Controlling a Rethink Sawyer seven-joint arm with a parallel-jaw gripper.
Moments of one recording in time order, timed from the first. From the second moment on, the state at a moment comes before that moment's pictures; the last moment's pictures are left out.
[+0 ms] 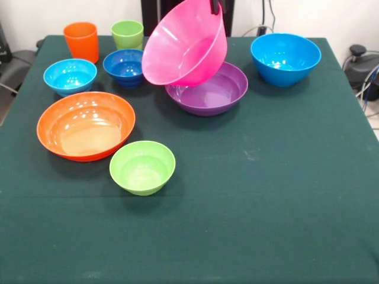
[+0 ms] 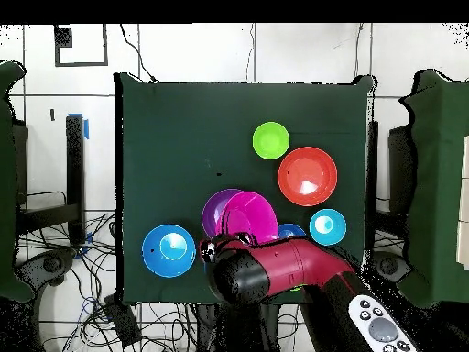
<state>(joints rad) -0.75 -0.97 0.64 2.25 -0.44 0.39 1.76</state>
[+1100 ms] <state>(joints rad) -0.75 -0.98 0.64 2.25 -0.43 0.39 1.76</state>
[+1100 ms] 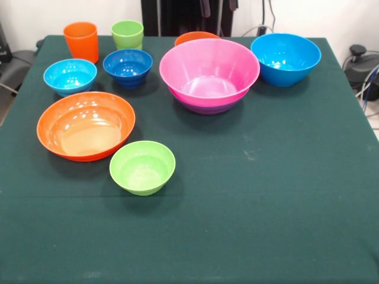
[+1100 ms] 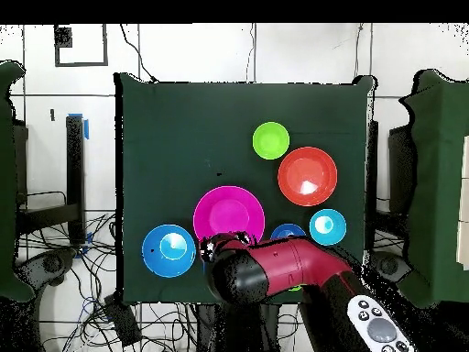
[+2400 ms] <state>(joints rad) -0.18 -1.10 0.27 2.18 -0.51 0.20 1.98</state>
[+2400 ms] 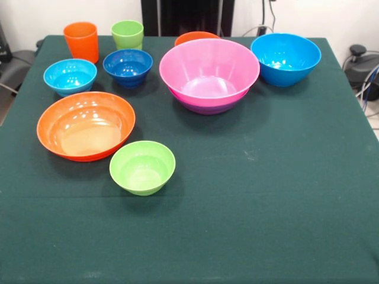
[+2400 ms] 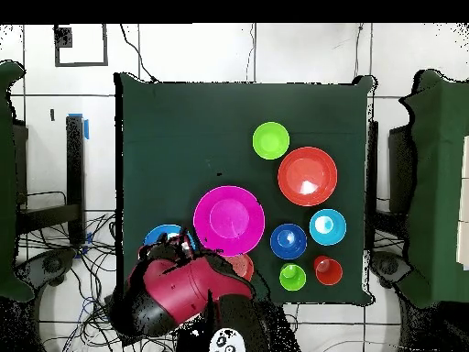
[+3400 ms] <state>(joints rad) 0.02 -0.89 -0.08 1.99 -0.55 0.04 1.98</state>
